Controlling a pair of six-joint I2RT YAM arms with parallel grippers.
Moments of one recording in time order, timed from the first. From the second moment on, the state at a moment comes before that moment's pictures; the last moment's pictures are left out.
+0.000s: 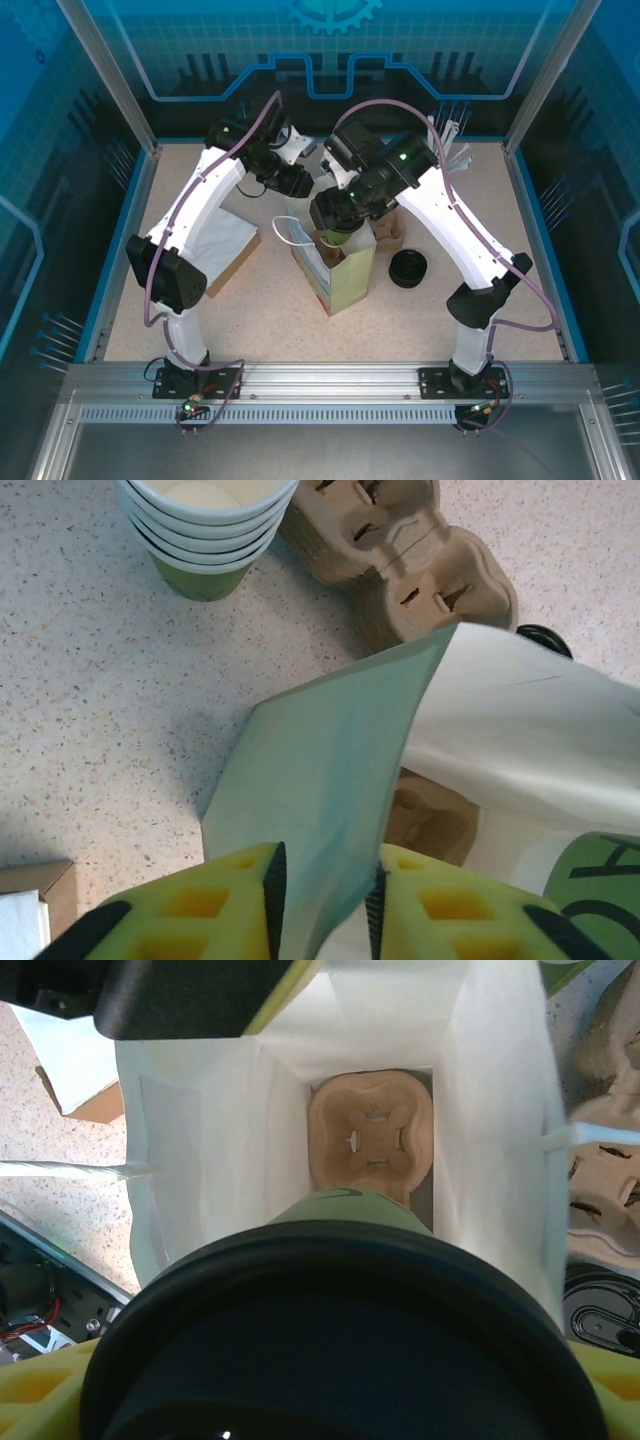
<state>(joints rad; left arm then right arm) -0.38 1.89 2.08 -1.30 0.37 0.02 0.77 1.86 2.31 -1.60 -0.05 0.37</state>
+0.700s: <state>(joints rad) -0.38 1.83 2.00 -1.25 0.33 0.02 0.80 1.93 2.27 -1.60 -0.05 0.36</state>
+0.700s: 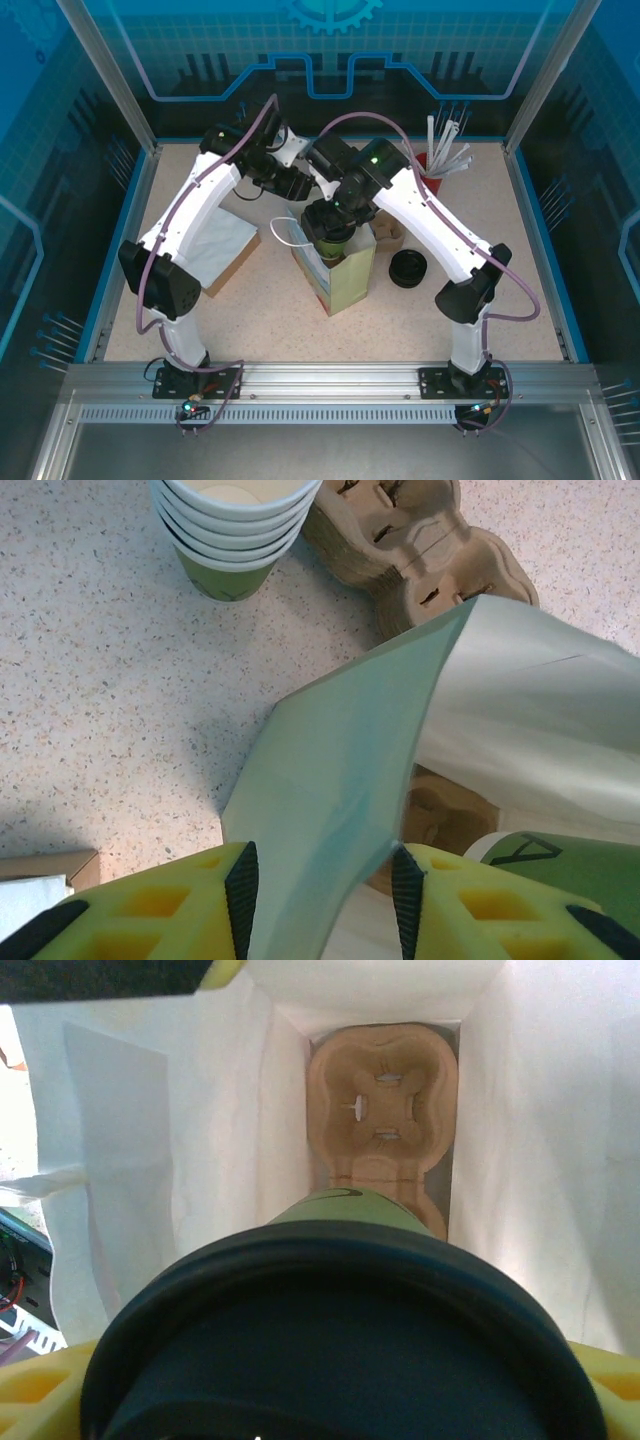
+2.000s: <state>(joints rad) -0.38 1.82 1.92 -1.23 0.28 0.02 0.78 1.85 2.17 -1.56 -0.06 0.36</state>
